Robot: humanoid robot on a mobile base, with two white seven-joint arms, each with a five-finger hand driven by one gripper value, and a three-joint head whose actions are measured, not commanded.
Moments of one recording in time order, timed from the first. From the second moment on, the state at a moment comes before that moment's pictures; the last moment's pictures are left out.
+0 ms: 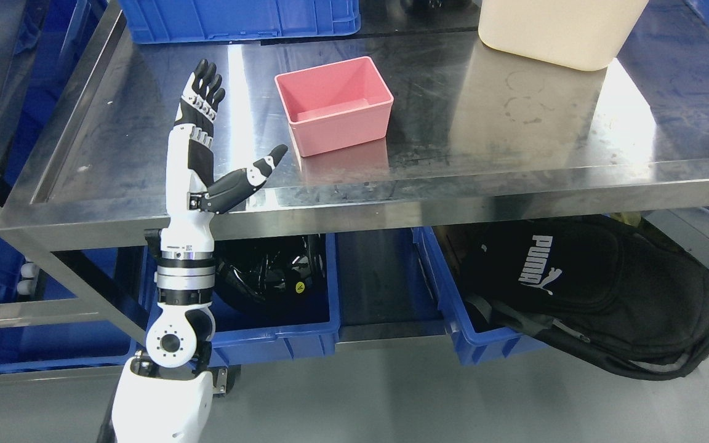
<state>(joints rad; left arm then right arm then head) -0.42 0.00 -0.11 -1.59 0.00 -0.38 0.00 0.00 0.00 0.00 0.00 0.00 0.02 -0.04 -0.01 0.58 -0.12</state>
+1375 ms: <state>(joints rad) -1.17 0.19 -0.20 -1.46 -0.18 0.44 -1.01 0.00 0.00 0.00 0.00 0.00 0.02 -0.04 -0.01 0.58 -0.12</state>
